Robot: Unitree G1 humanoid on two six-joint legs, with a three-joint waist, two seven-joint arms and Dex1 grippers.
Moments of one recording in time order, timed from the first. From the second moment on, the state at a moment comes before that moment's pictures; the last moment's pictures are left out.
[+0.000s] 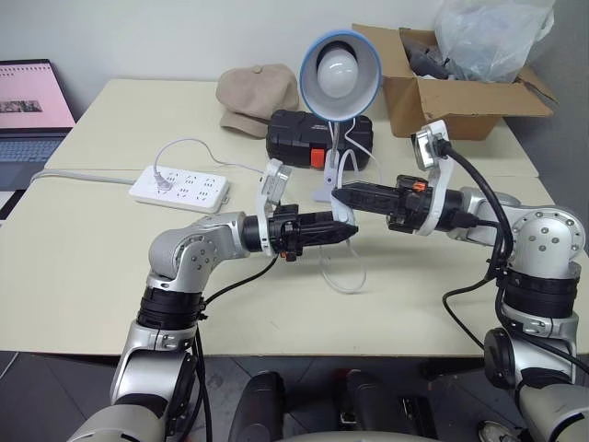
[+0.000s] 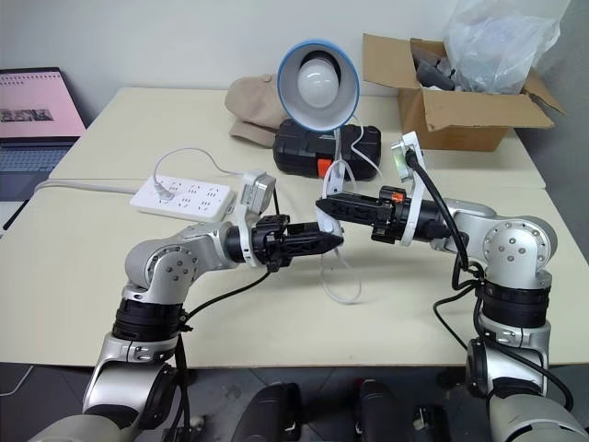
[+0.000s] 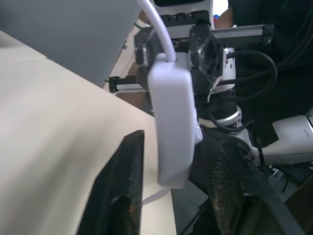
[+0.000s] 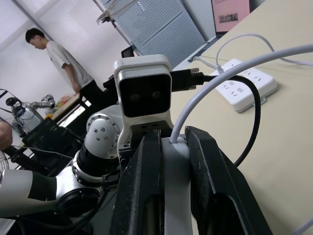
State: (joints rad) left arm -0.64 0.37 -0.05 -0.03 -0.81 0.93 -1.07; right arm -0.72 -0.42 -0.21 -0.18 1.08 1.30 0.61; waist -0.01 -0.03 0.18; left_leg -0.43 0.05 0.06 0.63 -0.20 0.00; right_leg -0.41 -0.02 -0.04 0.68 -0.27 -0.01
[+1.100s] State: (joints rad) left arm -0.60 0.37 -0.01 -0.05 -0.91 1.02 -1.05; right arm -0.73 -0.46 -0.19 -0.17 1.12 1.29 0.61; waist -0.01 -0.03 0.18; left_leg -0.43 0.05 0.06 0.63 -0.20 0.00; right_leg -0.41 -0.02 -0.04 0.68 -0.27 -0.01
